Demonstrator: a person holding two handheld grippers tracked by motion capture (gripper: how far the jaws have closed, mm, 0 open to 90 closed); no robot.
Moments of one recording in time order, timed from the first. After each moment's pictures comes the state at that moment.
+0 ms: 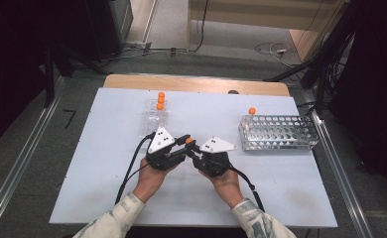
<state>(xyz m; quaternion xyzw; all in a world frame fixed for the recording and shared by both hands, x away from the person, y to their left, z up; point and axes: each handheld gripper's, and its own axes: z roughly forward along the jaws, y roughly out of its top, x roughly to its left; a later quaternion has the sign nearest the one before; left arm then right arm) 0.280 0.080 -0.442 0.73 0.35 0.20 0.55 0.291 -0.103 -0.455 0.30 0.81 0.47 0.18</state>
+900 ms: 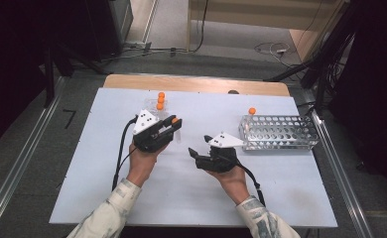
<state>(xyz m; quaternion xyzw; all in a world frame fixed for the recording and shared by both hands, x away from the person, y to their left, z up) 0.311 0.116 -0.417 0.67 0.40 0.24 0.58 0.300 -0.120 -0.448 0.33 0.80 0.46 0.19</state>
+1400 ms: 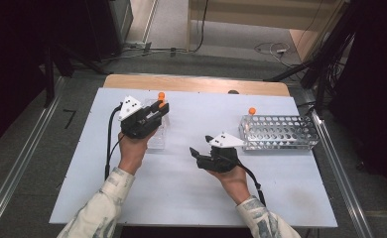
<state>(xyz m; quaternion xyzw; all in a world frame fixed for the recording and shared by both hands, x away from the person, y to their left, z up) 0.327 0.145 -0.399 0.63 0.43 0.27 0.58 0.300 -0.122 -0.449 0.33 0.80 0.46 0.19</state>
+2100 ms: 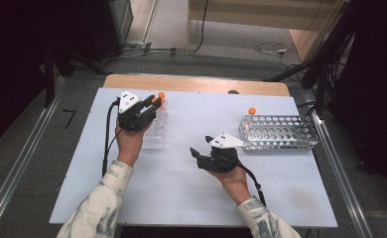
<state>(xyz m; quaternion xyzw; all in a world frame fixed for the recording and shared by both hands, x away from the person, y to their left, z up) 0.352 0.153 -0.412 0.64 0.46 0.30 0.53 0.299 -0.123 -0.450 0.33 0.80 0.46 0.19</state>
